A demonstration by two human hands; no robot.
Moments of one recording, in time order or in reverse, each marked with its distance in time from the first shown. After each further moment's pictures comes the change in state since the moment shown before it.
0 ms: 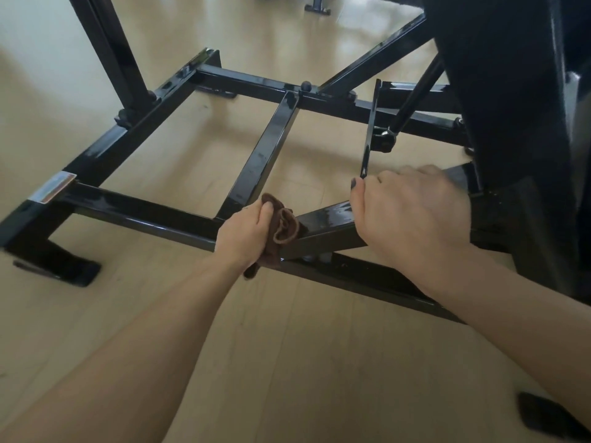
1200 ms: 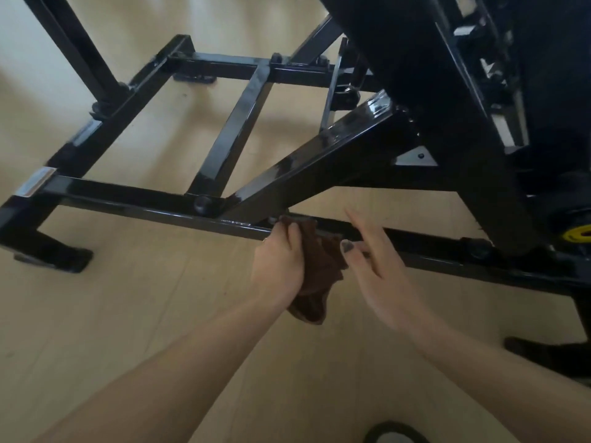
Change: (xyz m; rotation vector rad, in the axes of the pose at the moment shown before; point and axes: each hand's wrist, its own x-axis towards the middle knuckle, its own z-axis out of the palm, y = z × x) left_hand -0.120 0.100 0.061 -0.188 -0.068 -0.214; right_hand -0.145 0.000 0.106 1.594 -0.282 0.246
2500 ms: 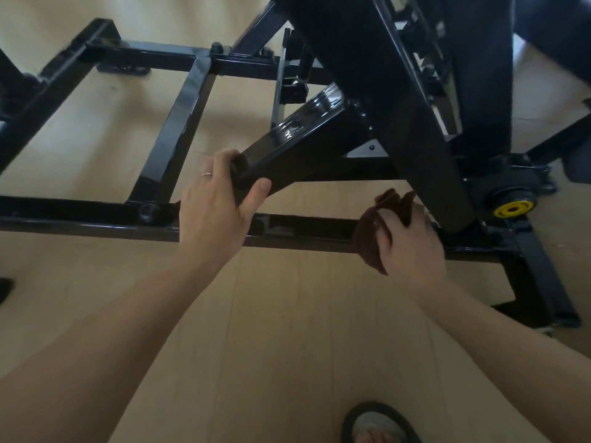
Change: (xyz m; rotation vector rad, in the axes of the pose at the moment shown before) left_hand 0.053 0.009 -0.037 0.161 0.181 0.571; right_hand 0.010 0.068 -0.072 -1.011 0.366 0.164
